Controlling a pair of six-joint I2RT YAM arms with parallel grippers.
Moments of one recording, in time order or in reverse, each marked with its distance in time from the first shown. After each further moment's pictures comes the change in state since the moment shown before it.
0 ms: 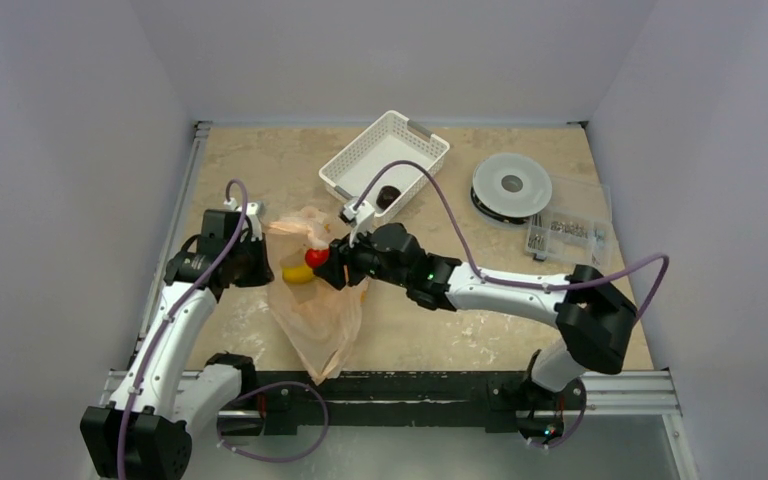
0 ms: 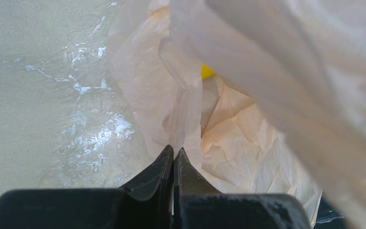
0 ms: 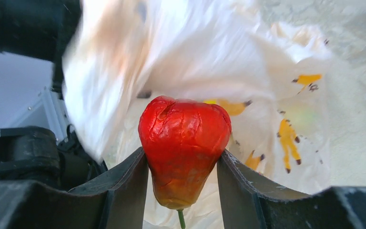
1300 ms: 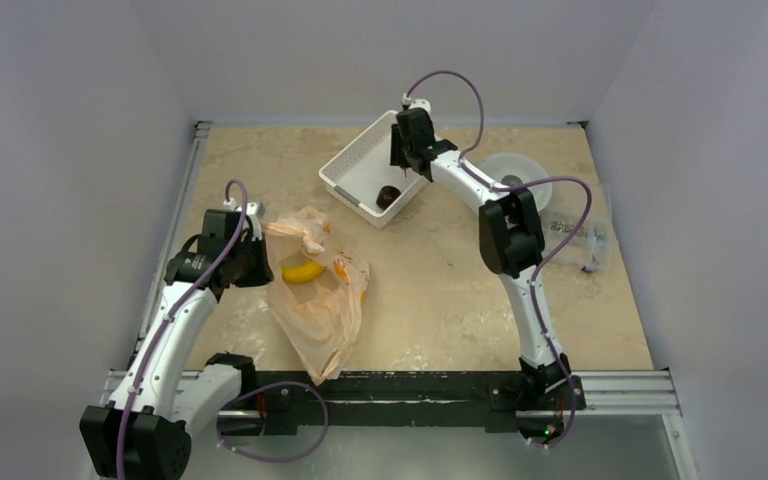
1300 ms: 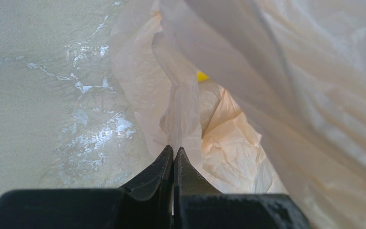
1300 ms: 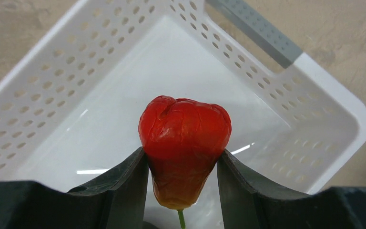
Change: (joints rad) left arm -0.007 -0.001 0.000 -0.001 -0.018 -0.015; right arm -0.592 0.777 1.063 -0.595 0.293 -0.066
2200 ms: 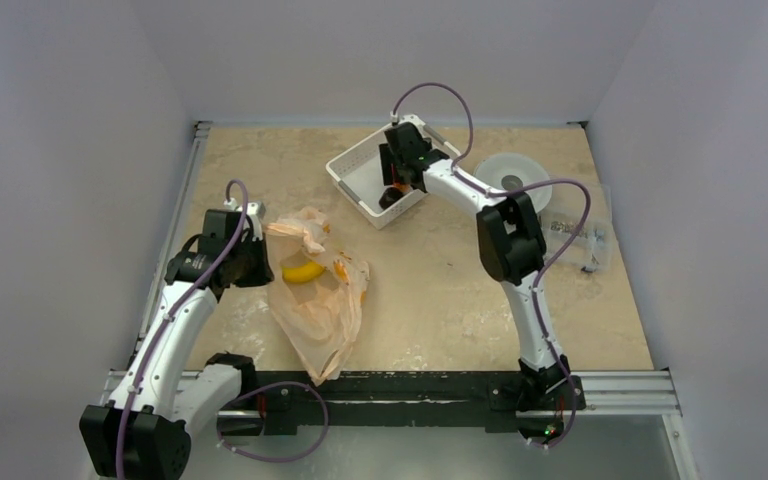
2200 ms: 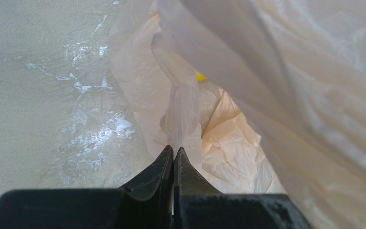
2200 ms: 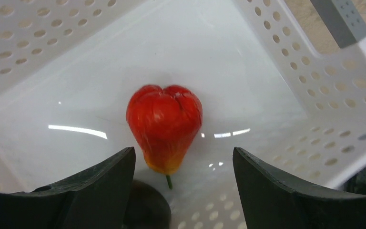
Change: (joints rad) left arm -0.001 0.002 0.000 0.000 0.000 0.000; right arm 0.058 -0.028 -0.090 -0.084 0.105 -0.063
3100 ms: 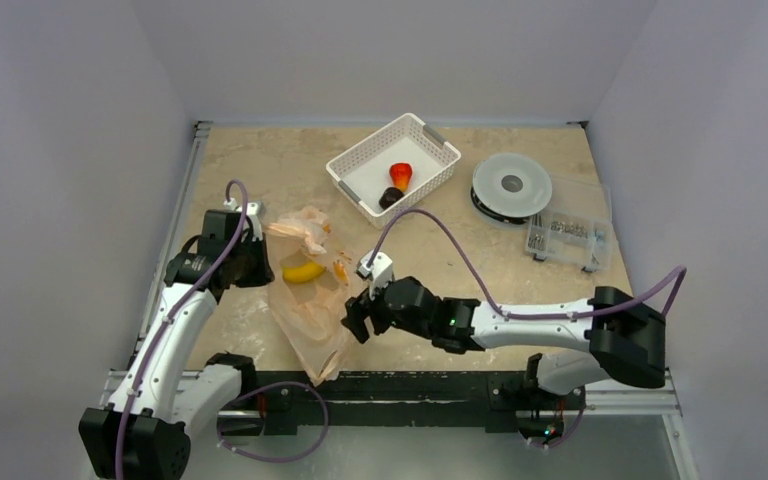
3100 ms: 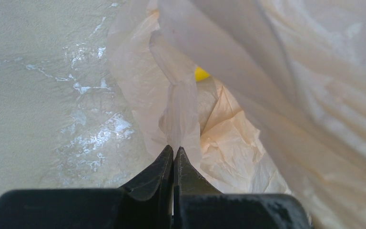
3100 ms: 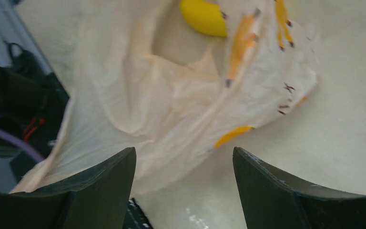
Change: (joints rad) left arm -0.005 -0.011 0.000 0.000 0.002 0.000; right arm 0.651 -0.944 -1.269 0.575 -0.183 0.136
